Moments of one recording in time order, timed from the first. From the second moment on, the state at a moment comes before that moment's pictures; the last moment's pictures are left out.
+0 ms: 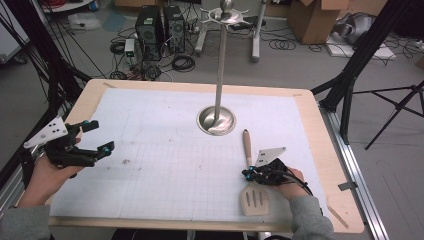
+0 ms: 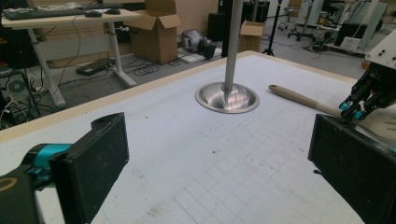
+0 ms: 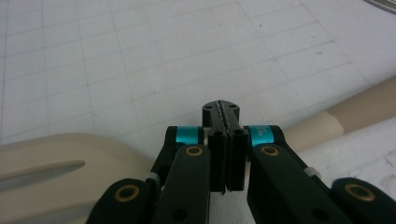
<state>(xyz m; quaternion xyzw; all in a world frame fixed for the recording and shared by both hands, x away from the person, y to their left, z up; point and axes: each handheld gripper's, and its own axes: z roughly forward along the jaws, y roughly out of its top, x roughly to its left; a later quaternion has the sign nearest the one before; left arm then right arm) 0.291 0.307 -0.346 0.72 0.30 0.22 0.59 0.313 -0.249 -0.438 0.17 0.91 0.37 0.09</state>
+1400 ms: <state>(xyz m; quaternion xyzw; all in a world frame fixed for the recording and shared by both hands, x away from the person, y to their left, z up) 0.295 0.306 -0.348 0.72 0.30 0.22 0.59 0.286 -0.332 -0.440 0.22 0.89 0.40 0.09</state>
